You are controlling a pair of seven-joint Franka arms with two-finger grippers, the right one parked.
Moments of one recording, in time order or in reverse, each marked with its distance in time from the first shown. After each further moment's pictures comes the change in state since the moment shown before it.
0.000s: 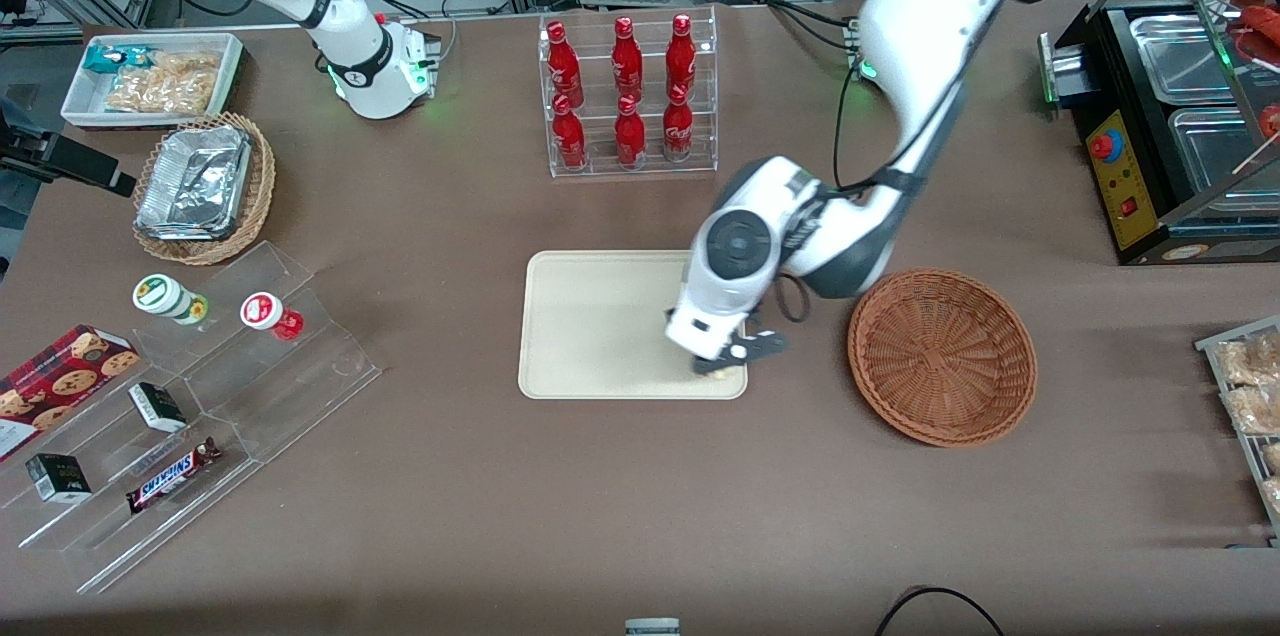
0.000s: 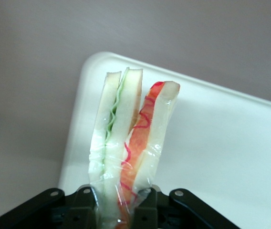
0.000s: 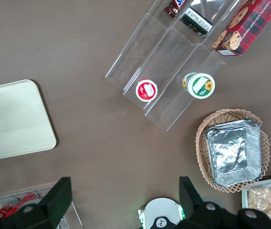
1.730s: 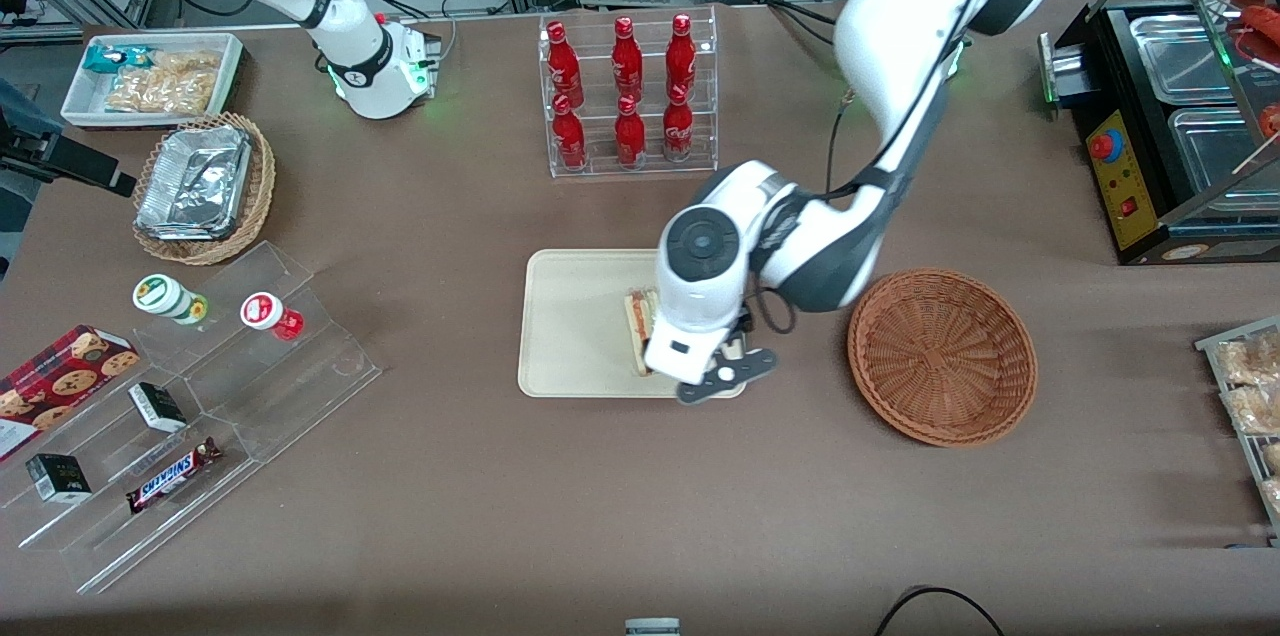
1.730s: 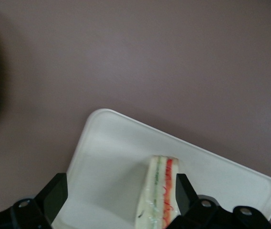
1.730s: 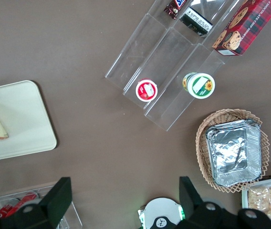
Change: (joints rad) arm -0.004 0.034 0.073 0.281 0.078 -0.195 -0.099
